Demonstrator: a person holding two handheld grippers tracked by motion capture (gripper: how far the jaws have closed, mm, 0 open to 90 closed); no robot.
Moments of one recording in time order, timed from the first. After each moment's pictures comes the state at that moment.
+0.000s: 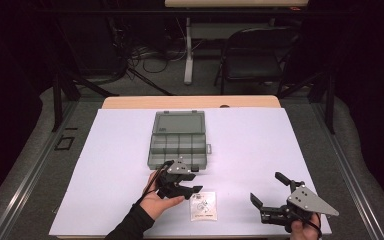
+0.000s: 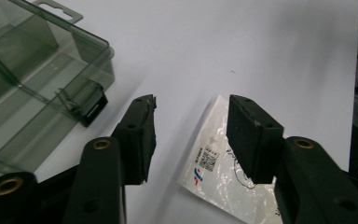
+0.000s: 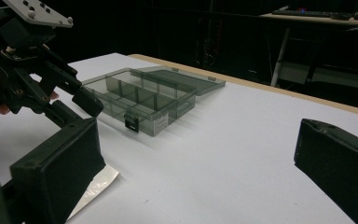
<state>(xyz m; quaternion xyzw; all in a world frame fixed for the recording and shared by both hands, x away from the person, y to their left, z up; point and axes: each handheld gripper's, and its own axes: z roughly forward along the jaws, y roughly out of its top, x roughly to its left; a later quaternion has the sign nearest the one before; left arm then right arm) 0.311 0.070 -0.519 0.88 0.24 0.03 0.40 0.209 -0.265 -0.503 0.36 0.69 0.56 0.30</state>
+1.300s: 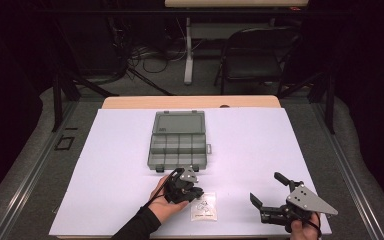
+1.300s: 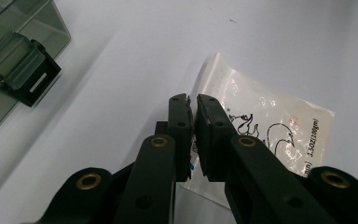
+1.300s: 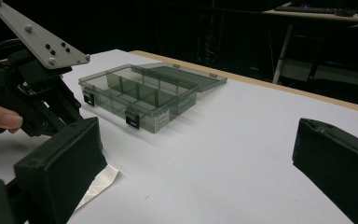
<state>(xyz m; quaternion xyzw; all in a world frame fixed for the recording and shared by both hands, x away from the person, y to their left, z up) 0.311 0.052 -0.548 0.92 0.21 0.01 0.34 0.210 -0.265 -0.504 0.35 0.69 0.55 0.30</state>
